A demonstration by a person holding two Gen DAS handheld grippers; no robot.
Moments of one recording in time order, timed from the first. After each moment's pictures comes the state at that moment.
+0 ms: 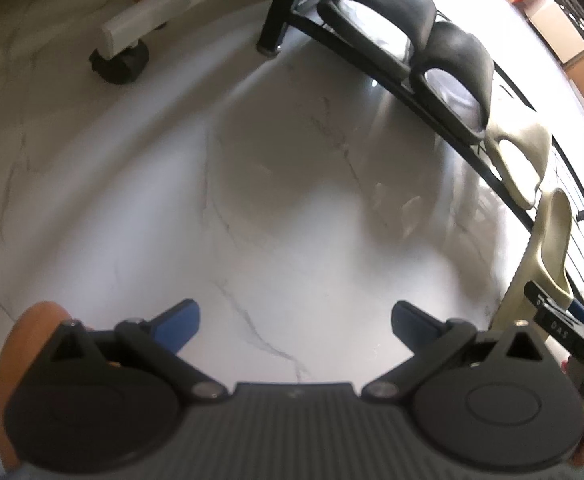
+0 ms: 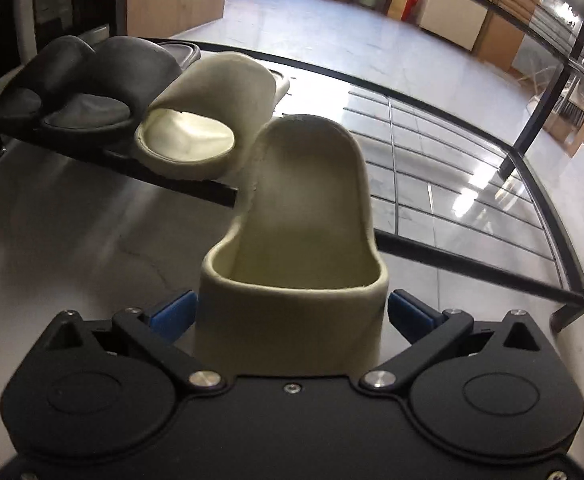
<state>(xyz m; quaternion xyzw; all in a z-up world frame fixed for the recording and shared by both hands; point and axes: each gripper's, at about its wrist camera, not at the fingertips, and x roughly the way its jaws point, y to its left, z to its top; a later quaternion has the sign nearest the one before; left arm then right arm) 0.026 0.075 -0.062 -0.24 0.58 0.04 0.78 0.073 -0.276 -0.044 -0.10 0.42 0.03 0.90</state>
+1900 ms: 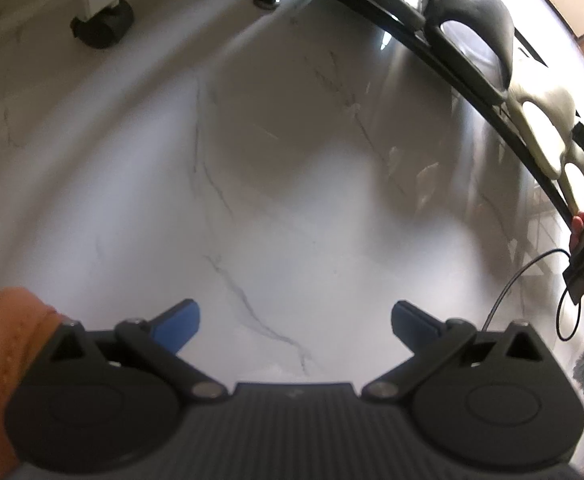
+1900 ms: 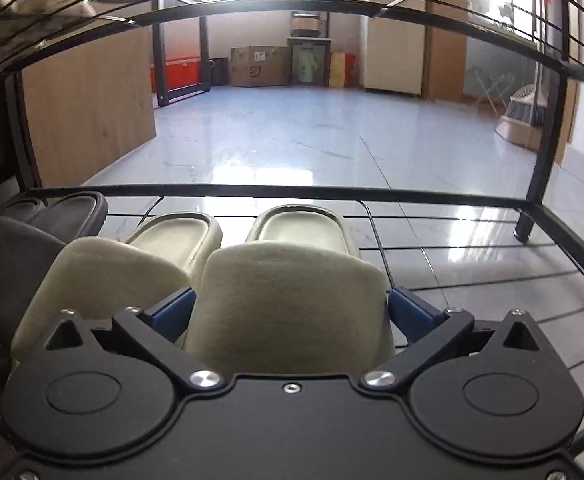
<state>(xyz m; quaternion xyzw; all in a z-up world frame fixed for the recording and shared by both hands) 0.033 0.064 -0.087 -0.23 0.62 0.05 0.75 0.205 -0.311 -0.052 0.01 0.28 -0.03 0.96</state>
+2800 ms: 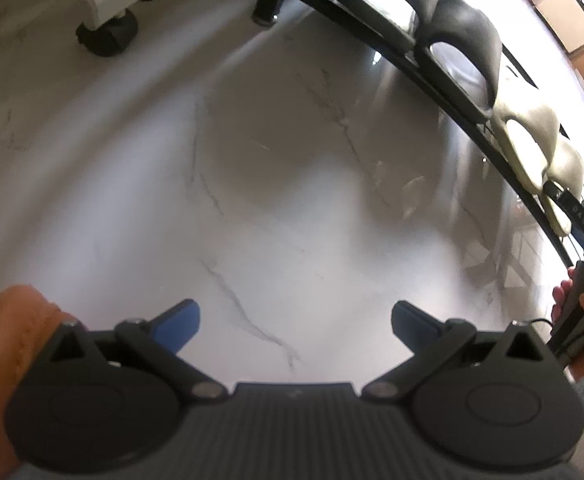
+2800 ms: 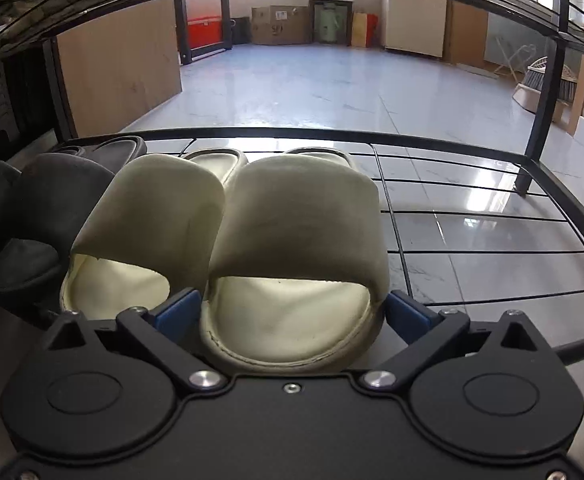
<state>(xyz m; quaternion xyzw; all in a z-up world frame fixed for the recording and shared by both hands) 0.034 0.067 -0.079 -0.24 0.61 0.04 0.76 0.148 -0.314 -0.049 0.01 0.33 0.02 0.94</state>
